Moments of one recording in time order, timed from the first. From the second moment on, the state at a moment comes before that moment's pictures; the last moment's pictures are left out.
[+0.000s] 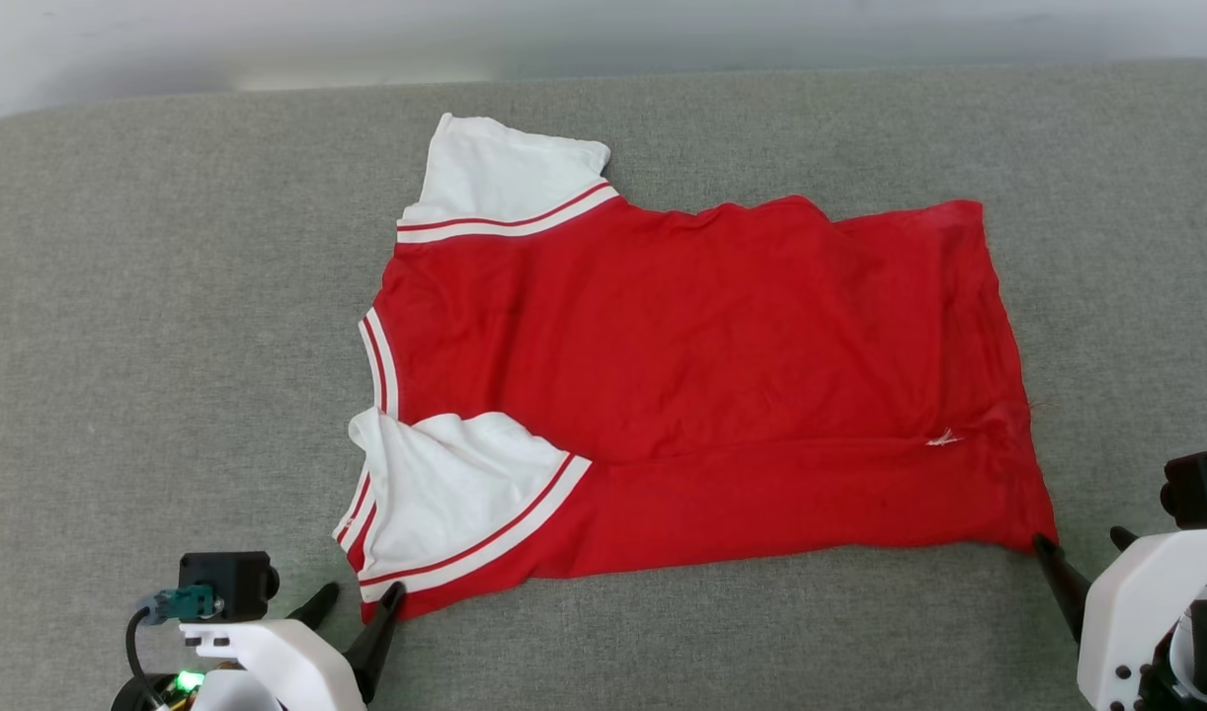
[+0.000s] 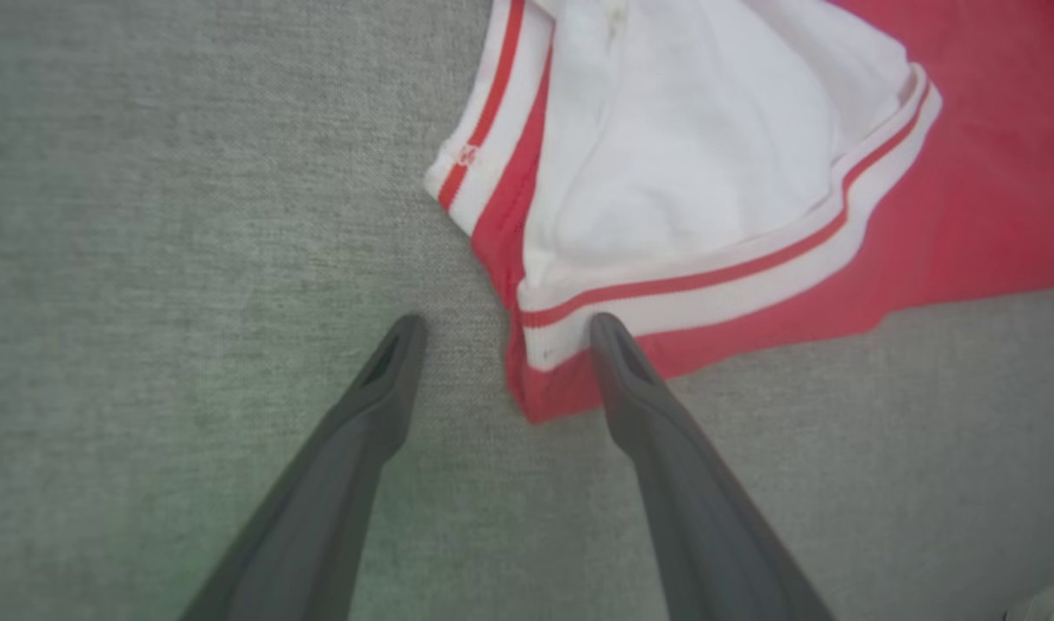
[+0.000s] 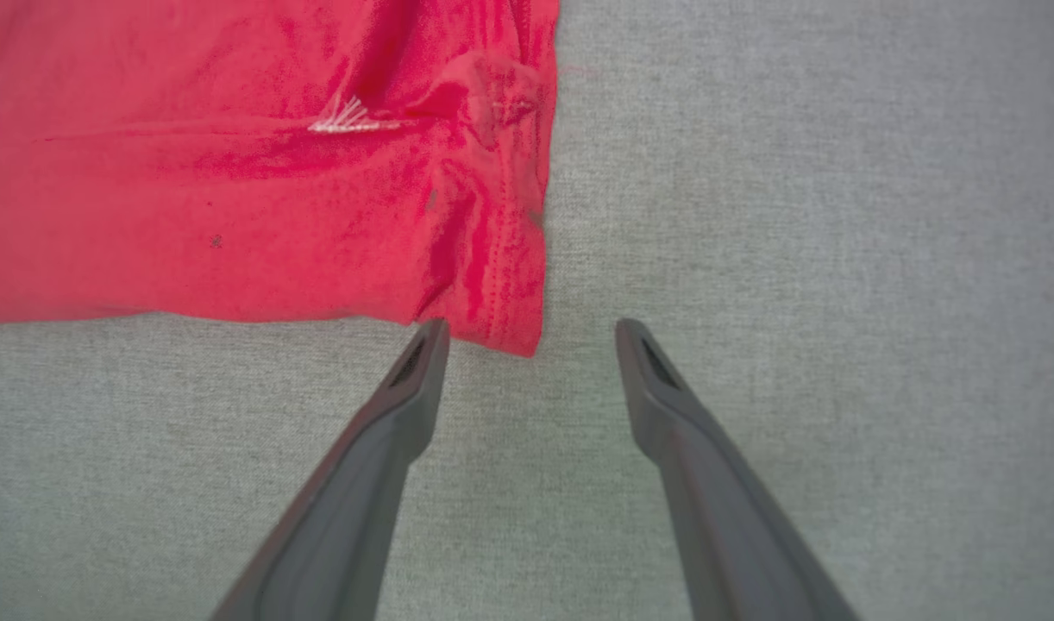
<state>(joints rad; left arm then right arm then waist) -0.11 0.71 -0.67 -0.05 -1.04 0.34 0.11 0.03 -0.15 -0.16 -0.28 0.21 0.13 0.85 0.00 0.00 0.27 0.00</state>
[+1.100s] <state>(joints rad) -0.19 0.75 -0.70 -0.24 -0.95 0.35 0.15 -0.09 -0.21 -0.11 -0.04 0.15 0.13 0.88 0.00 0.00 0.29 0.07</state>
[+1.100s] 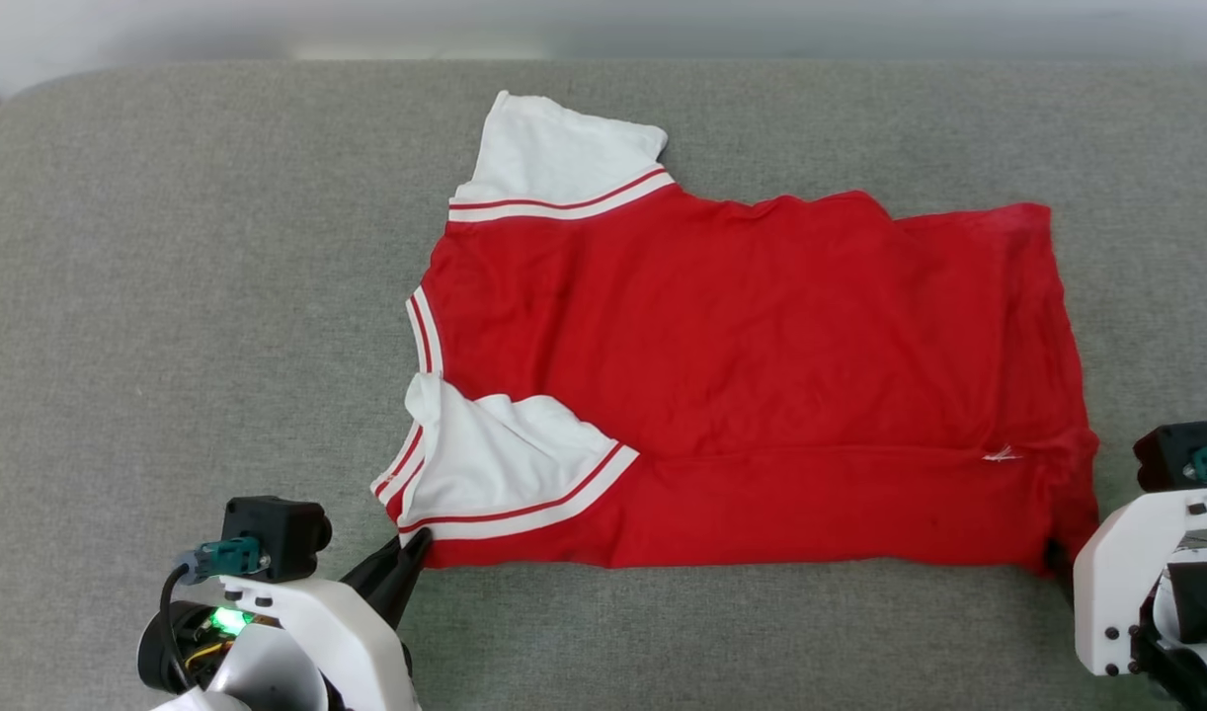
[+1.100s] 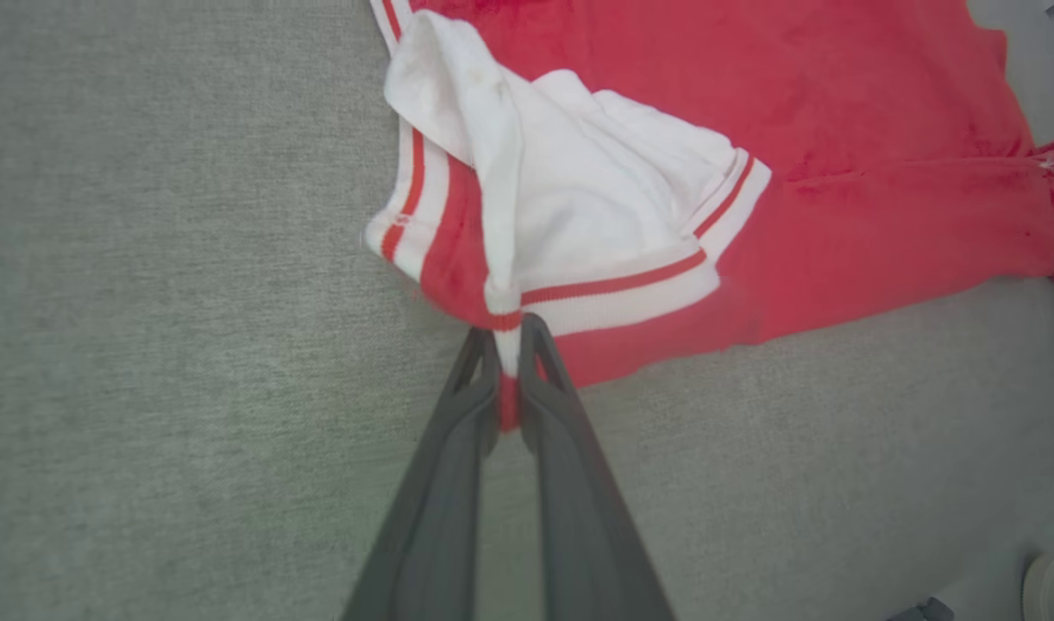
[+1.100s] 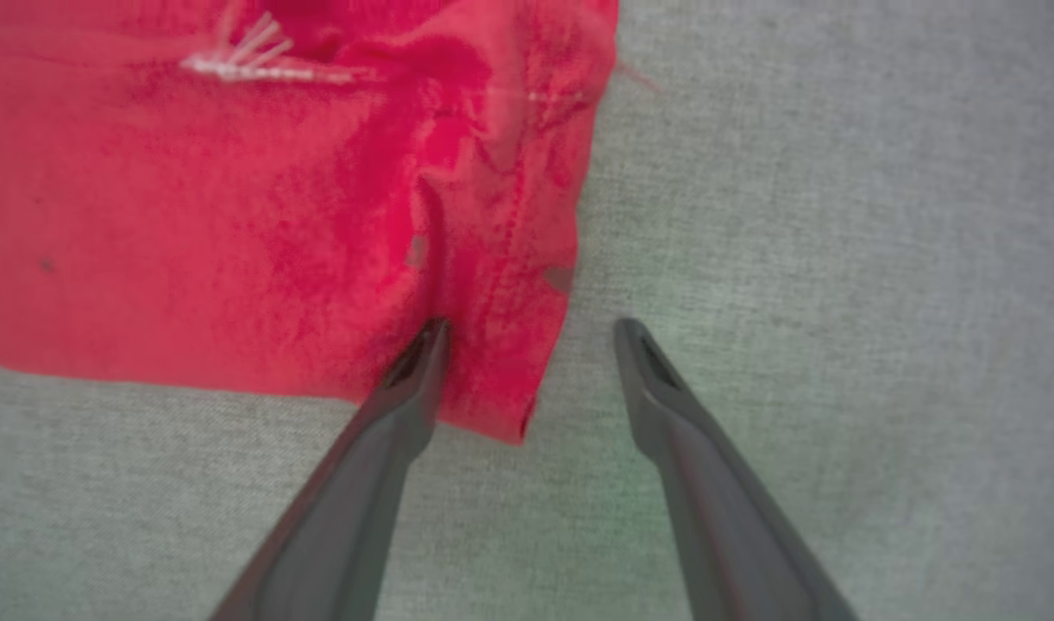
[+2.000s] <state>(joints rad) -0.11 0.78 -0.73 -0.22 -0.99 0.35 0.17 -0.07 -0.29 -0.09 0.01 0.22 0.13 0.86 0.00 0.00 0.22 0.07</state>
